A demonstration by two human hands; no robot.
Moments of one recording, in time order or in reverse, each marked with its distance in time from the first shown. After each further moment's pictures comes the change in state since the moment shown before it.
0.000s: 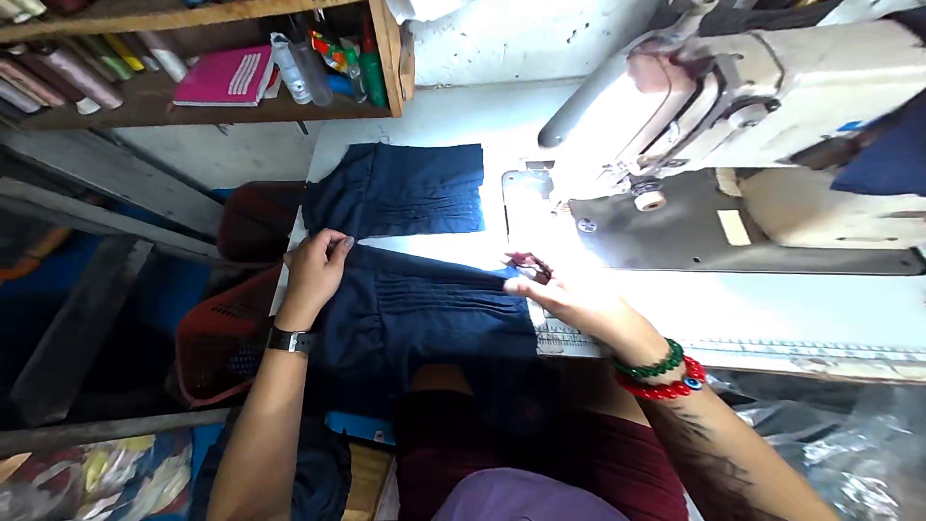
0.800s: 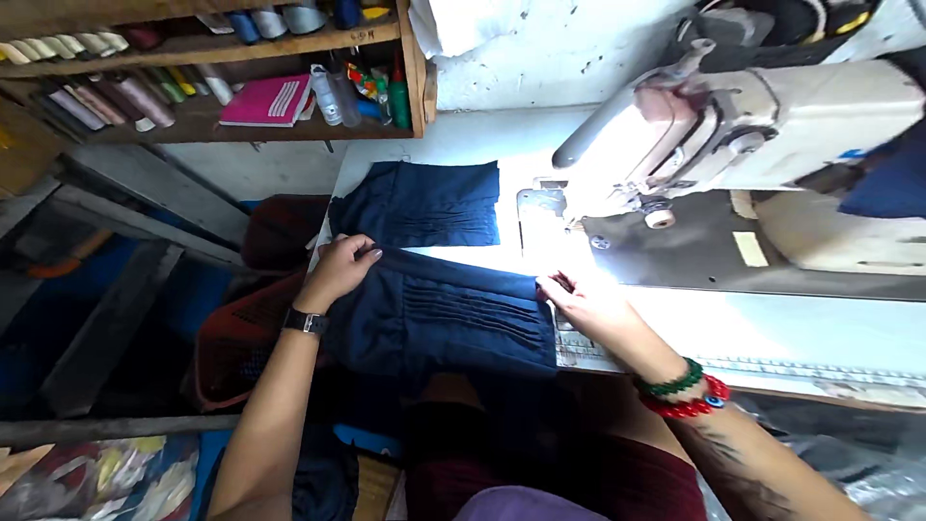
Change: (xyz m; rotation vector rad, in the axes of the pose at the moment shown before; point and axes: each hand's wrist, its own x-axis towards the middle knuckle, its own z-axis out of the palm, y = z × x) left_hand 0.030 -0.010 -0.008 -0.056 -0.212 0.098; right_hand -0.003 0.000 0.000 -0.075 0.127 0.039
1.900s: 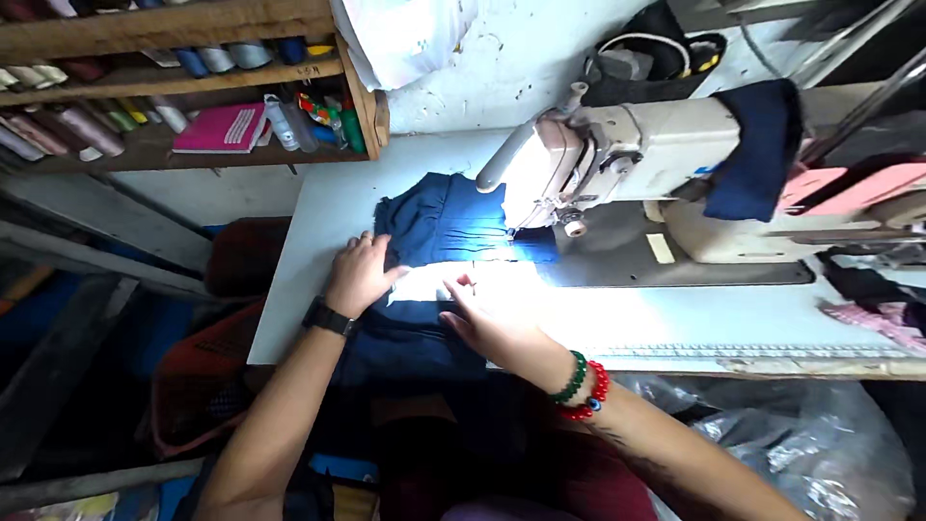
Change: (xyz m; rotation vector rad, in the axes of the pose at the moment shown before) left_hand 0.034 0.078 0.054 0.433 -0.053 0.058; right_hand -0.007 -0.028 0.034 -0.319 0.030 -0.407
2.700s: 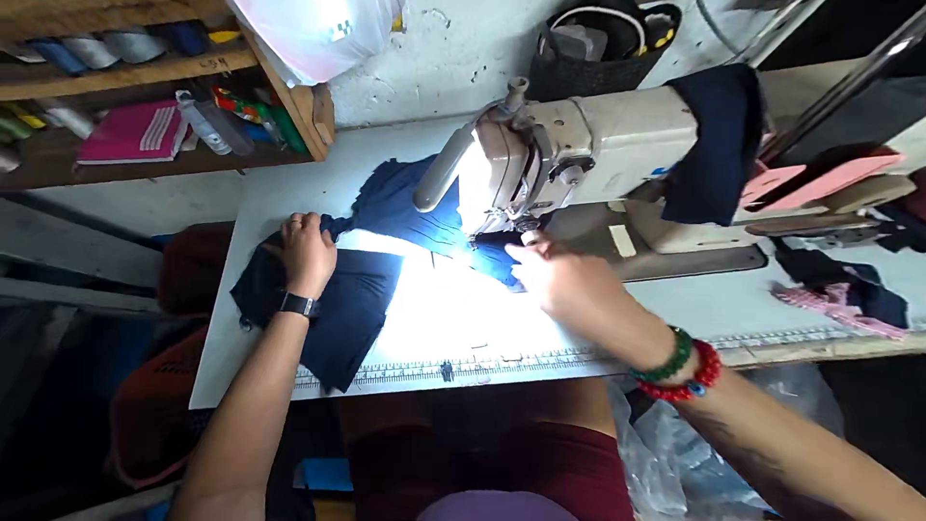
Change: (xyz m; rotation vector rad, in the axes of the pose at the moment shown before) left_hand 0.071 -0.016 0.037 -0.093 0.188 -0.267; right_hand -0.024 0.103 -0.083 -0.261 0.002 0.213
